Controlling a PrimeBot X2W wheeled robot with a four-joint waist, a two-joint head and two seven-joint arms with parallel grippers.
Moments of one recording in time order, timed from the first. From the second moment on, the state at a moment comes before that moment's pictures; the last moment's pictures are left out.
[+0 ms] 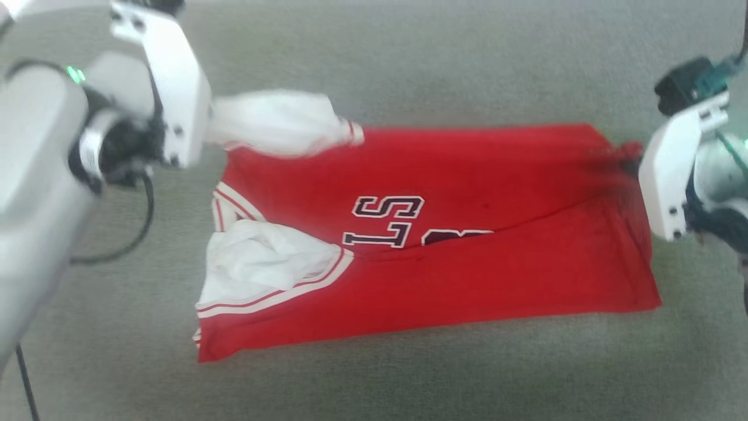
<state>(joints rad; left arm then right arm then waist) -1.12 0.61 -0.74 0.37 -0.93 0.08 0.93 -0.70 -0.55 0.35 0.24 0.59 0.13 0.86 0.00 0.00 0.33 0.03</state>
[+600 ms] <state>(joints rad) -0.79 0.68 -0.76 0.16 -1.04 0.22 0.97 -0.45 -0.52 0.26 0.16 0.58 0.13 0.97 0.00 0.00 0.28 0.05</state>
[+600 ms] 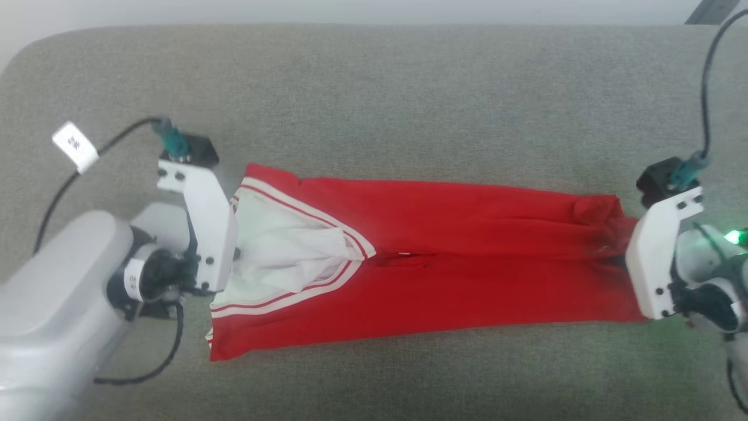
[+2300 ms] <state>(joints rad) -0.19 0.68 -0.50 0.10 -0.90 0.22 -0.22 -0.33 -0.43 0.02 0.52 0.49 0.13 0.79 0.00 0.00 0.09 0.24</state>
